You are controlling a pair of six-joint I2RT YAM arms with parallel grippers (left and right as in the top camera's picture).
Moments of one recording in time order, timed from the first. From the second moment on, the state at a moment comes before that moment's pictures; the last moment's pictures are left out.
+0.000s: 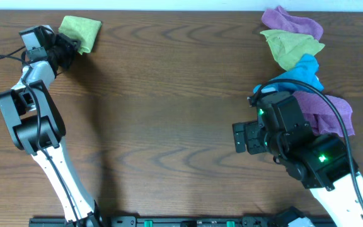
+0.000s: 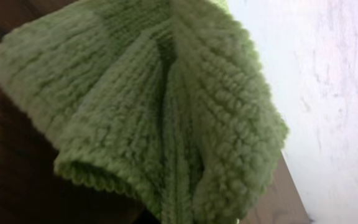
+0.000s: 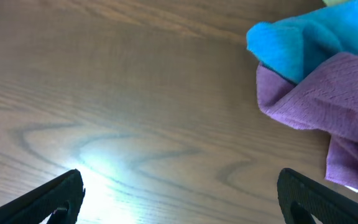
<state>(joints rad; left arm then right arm) 0.35 2.42 1.72 0.00 0.56 -0.78 0.48 1.07 1.16 -1.13 0.13 0.25</state>
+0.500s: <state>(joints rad) 0.39 2.42 1.72 0.10 0.54 -0.91 0.48 1.07 1.16 -1.14 0.11 0.26</state>
